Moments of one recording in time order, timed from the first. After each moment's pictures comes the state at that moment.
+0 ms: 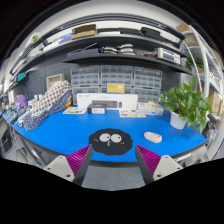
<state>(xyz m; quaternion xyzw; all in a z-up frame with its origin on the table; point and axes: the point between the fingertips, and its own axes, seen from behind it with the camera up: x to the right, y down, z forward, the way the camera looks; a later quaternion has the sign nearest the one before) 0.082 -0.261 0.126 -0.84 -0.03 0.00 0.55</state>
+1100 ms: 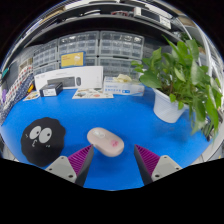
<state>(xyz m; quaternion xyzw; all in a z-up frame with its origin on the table) 0.309 -0.097 0.000 -0.89 0.01 -0.05 0.46</state>
